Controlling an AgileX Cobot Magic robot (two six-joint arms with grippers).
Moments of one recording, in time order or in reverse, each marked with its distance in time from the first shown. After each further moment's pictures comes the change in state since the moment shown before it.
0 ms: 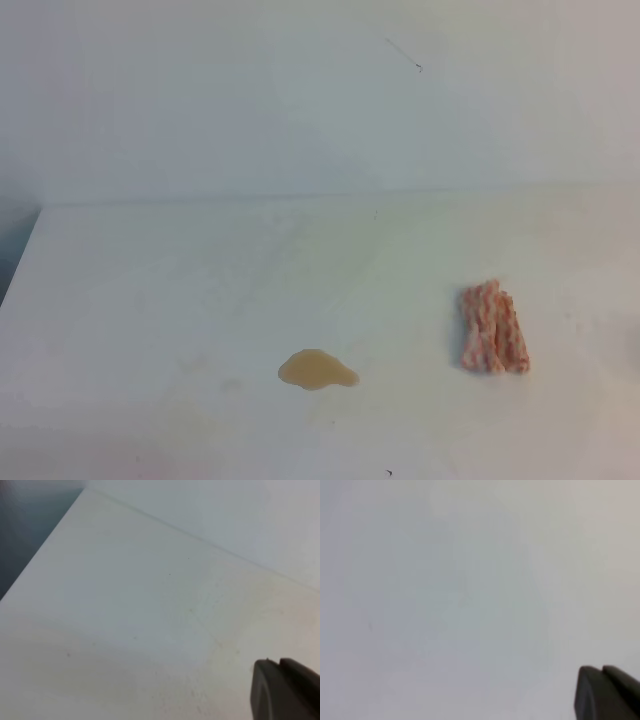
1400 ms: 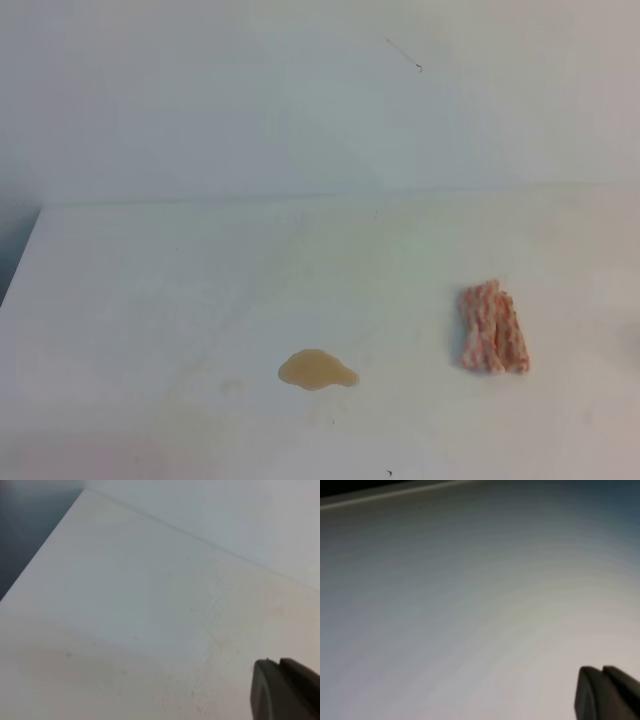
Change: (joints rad) left arm 0.000 0.002 0.000 0.000 0.000 0.000; right arm 0.000 0.109 -0.284 0.161 -0.532 0.255
